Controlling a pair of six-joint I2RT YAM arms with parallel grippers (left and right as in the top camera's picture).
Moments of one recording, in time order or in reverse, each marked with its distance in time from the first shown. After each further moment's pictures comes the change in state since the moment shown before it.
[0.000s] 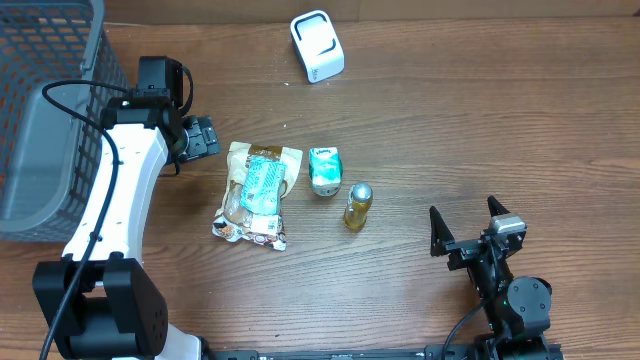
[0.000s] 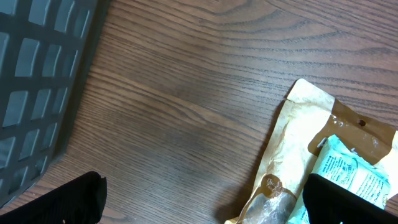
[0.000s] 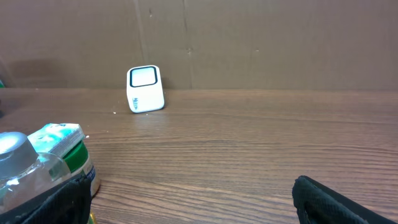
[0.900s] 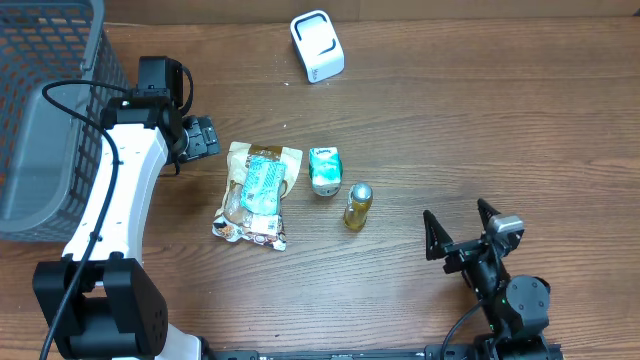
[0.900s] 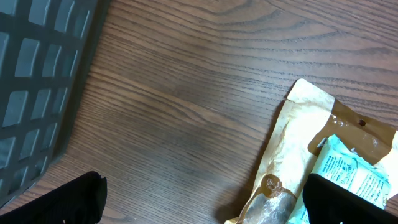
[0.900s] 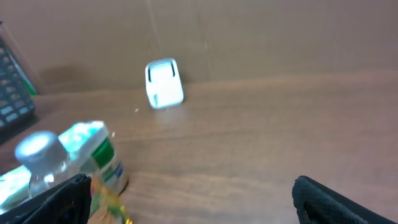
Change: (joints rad) left arm 0.000 0.000 0.000 0.000 0.000 0.000; right arm 0.000 0.000 0.001 -0.048 -0.071 0.121
